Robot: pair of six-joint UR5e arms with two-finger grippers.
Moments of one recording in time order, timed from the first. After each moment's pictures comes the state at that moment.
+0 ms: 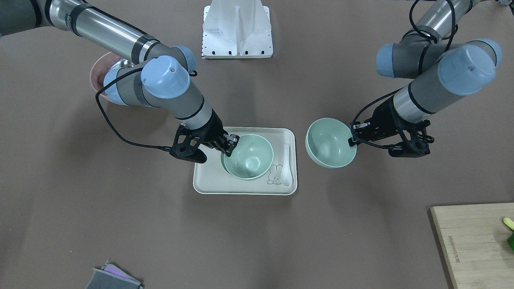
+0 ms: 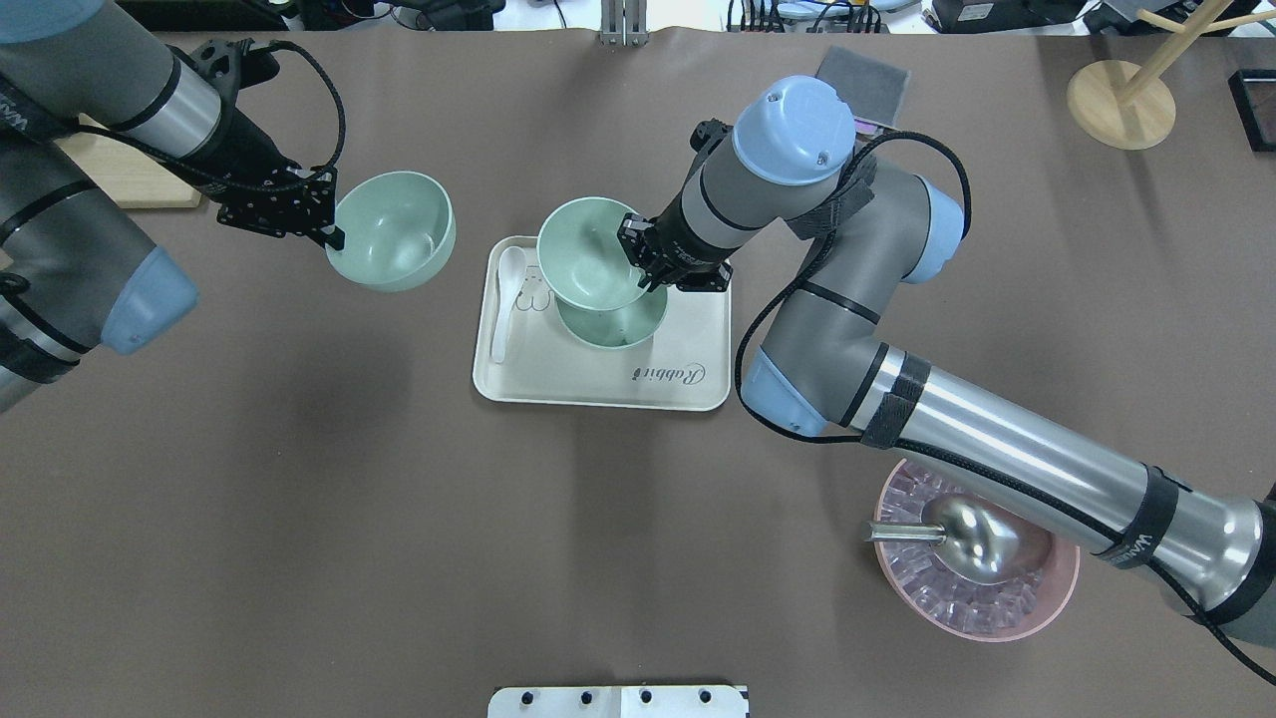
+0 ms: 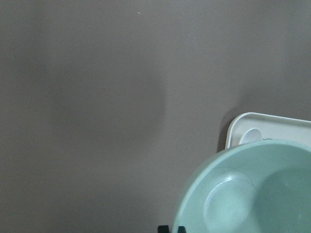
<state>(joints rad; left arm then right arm) -0.98 -2.03 -1.64 -1.87 -2.41 -1.04 0.67 -0.81 1.38 -1.11 2.07 1.60</state>
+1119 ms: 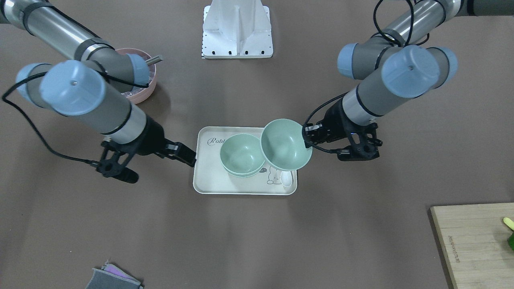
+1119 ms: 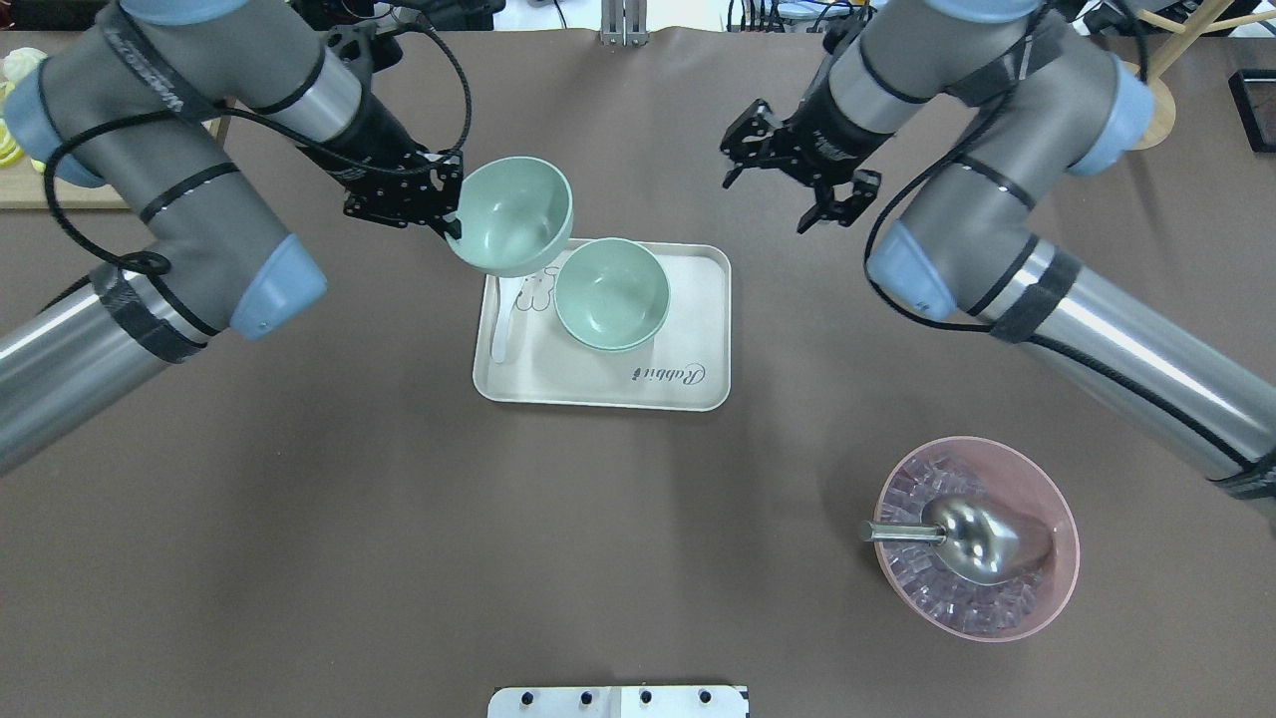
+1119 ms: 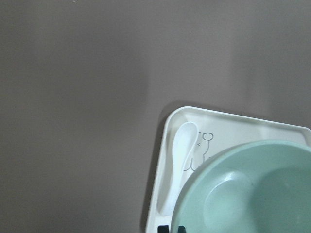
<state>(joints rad) -0.87 -2.25 -1.52 -1.88 -2.33 -1.21 0.93 -0.93 1.49 -1.22 2.34 1.45</state>
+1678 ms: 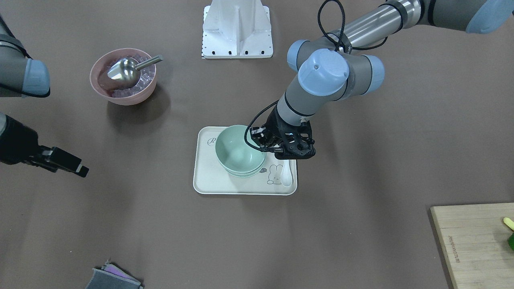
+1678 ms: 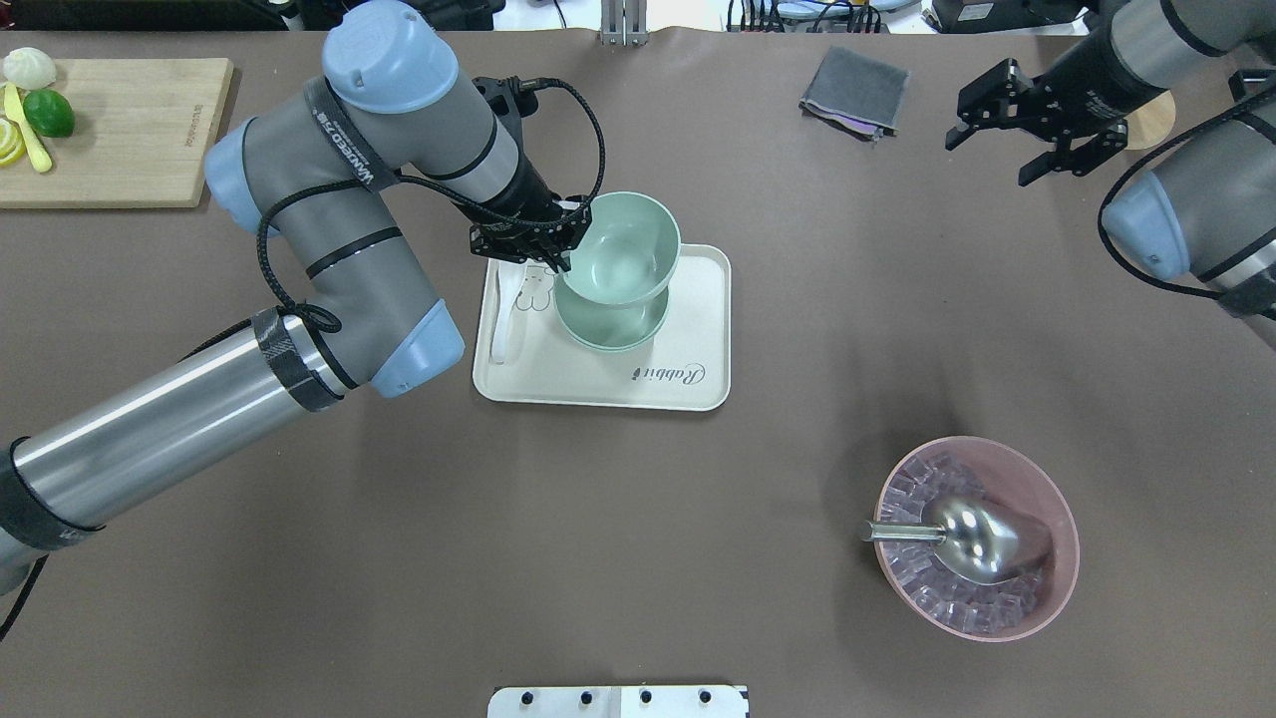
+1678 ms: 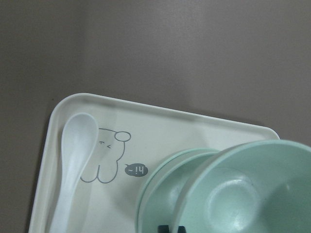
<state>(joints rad) -0.73 -2.38 -1.42 -1.90 -2.16 -1.30 1.15 -1.18 1.57 -1.23 2.42 1.07</state>
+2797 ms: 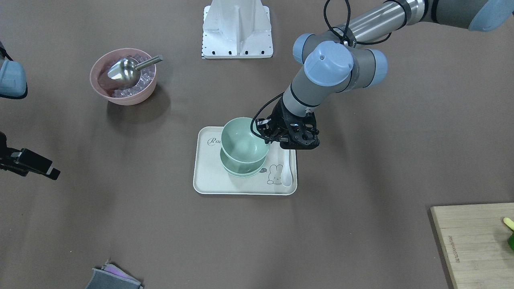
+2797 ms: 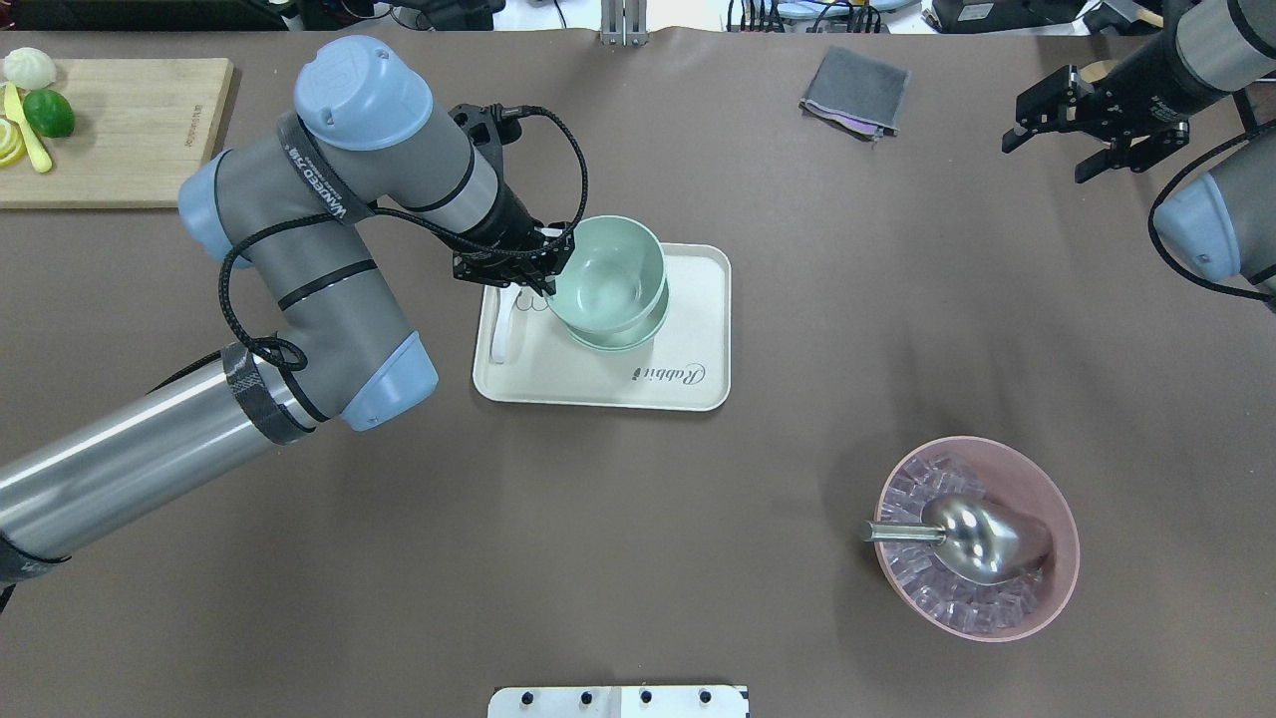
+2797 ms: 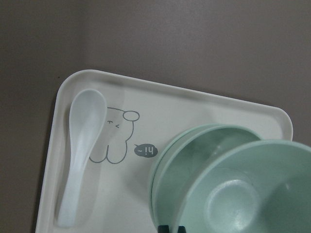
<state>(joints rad) -0.72 -2.30 -1.51 -1.90 -2.15 -1.30 1.19 -1.22 1.57 -1.23 2.41 0.98</state>
